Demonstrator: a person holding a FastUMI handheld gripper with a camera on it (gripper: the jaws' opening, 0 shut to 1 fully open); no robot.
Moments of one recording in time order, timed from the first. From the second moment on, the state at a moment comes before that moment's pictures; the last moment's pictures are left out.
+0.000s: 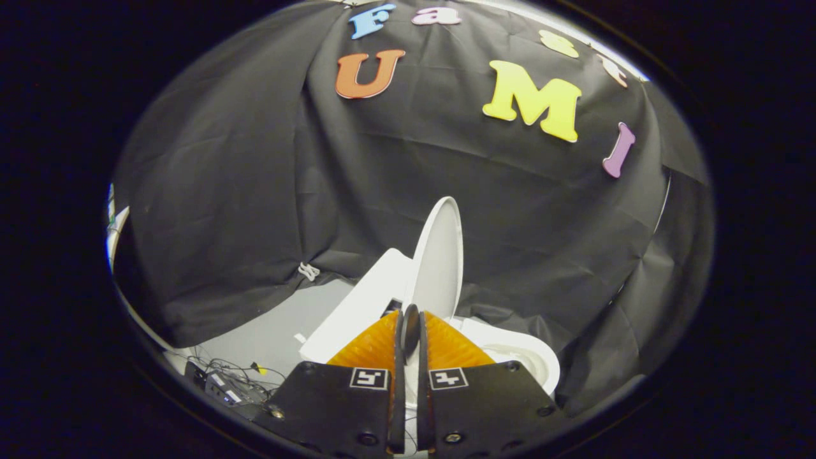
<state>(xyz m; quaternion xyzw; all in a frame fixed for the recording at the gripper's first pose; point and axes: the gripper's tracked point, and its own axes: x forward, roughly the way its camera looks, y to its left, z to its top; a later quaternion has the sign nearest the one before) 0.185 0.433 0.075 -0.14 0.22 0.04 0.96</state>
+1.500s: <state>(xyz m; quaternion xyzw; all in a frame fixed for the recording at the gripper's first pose) 0.033 0.150 0.117 -0.06 0.01 0.04 1.00</state>
